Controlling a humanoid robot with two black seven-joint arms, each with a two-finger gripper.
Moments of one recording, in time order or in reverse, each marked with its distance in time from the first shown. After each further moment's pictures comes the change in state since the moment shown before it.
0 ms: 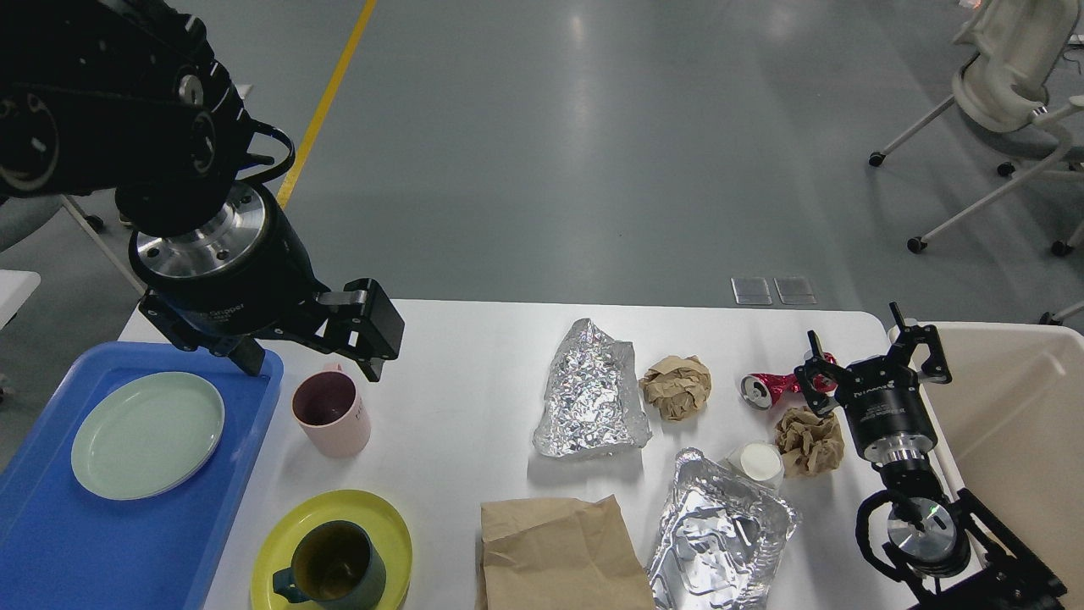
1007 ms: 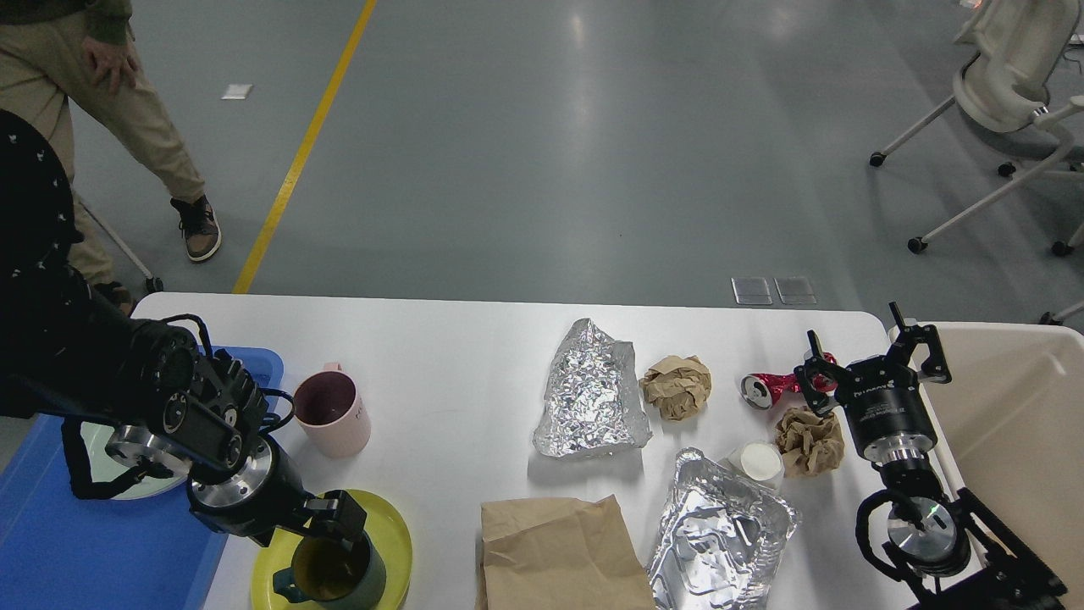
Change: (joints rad) left arm 0.893 0.143 -0.080 0.153 0.271 0.560 0.011; right arm 0.000 0.000 0.000 0.001 0.000 0.000 0.000
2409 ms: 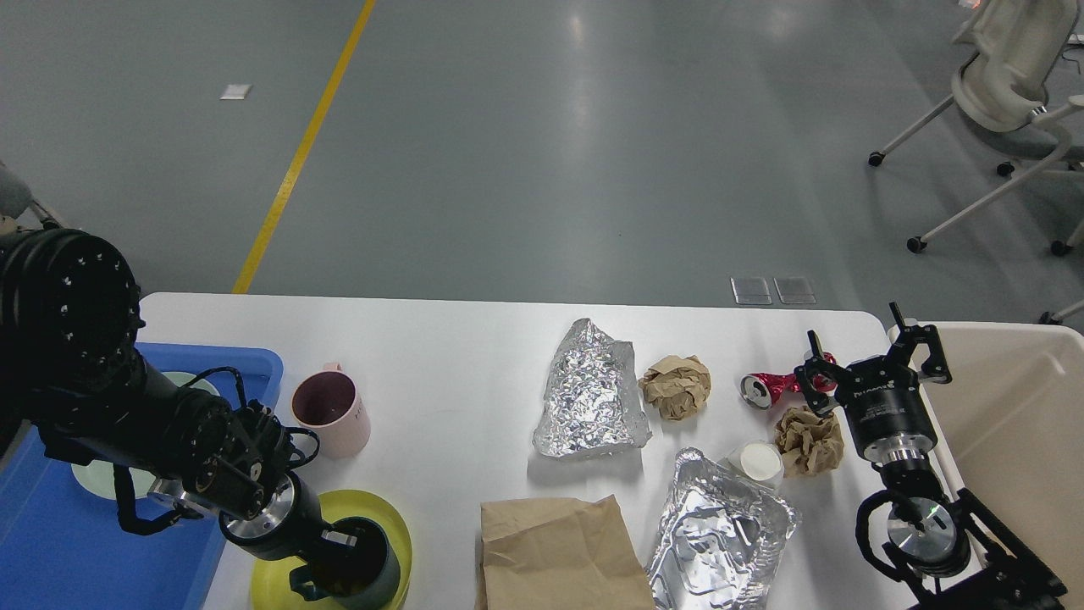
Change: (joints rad) left arm 0.249 -0.023 -0.048 0.203 0.127 0.096 0.000; right arm 0.000 0.000 0.000 0.000 0.000 0.000 0.000
